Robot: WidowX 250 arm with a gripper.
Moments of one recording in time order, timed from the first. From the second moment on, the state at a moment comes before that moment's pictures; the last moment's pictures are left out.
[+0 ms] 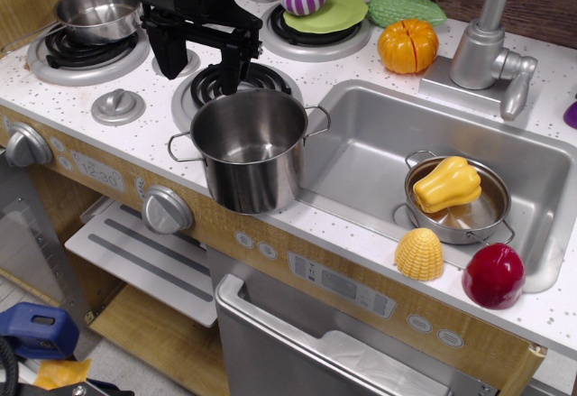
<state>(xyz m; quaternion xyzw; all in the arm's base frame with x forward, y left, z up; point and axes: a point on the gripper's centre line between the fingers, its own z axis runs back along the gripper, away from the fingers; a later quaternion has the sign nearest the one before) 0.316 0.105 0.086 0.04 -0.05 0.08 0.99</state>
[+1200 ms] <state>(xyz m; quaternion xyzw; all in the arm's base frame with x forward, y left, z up) 0.303 0.105 0.042 -0.02 -0.07 0.08 0.99</state>
